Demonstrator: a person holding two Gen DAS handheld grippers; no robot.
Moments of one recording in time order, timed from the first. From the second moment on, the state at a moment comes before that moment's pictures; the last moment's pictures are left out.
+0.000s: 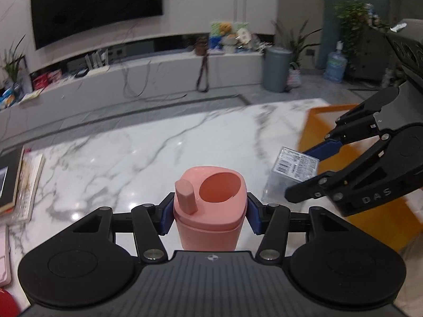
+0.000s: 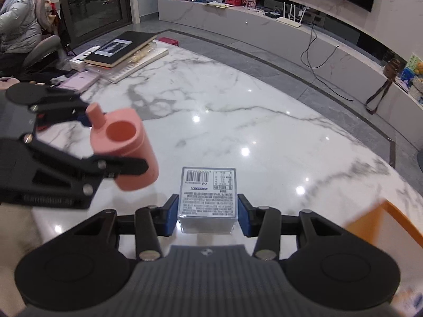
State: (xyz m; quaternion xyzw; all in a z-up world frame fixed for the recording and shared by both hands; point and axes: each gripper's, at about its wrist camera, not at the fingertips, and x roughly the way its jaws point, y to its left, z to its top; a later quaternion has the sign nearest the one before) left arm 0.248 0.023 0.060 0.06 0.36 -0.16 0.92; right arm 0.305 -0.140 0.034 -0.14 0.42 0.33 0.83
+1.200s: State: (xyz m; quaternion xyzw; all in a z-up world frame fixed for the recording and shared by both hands) left arm 0.261 -0.238 0.024 0.12 0.40 -0.36 0.83; right arm 0.265 -0.378 -0.019 -0.24 0.58 0.26 0.74
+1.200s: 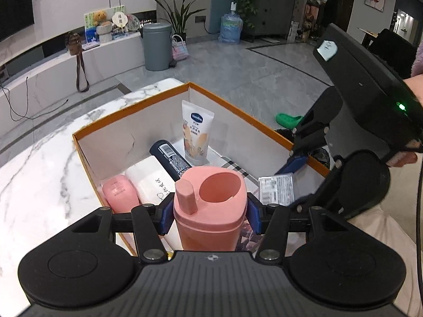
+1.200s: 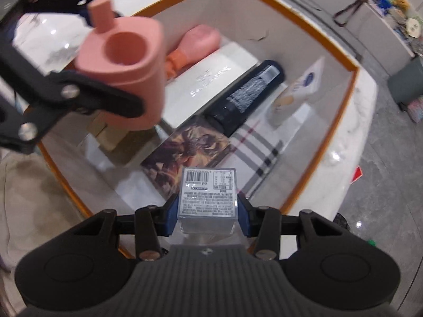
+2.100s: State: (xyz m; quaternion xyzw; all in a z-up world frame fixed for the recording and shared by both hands) left arm 0.254 -0.243 0.022 0.12 0.42 -0.36 0.82; right arm 0.278 -0.376 -0.021 -0.24 0.58 0.26 0.73
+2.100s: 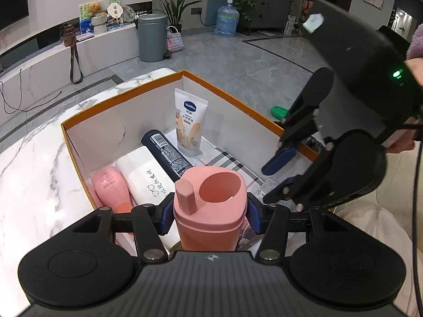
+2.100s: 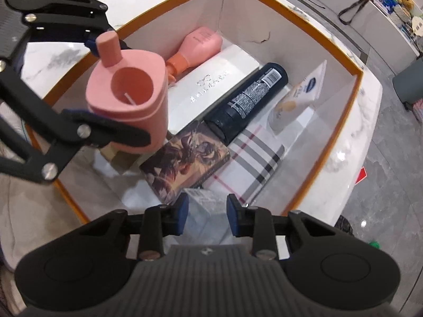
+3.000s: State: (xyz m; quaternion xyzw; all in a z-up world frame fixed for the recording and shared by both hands) left arm 0.254 -0.245 0.018 0.10 0.43 -0.38 0.81; right arm 0.285 -0.375 -0.034 -0.27 0.57 0.25 0.73
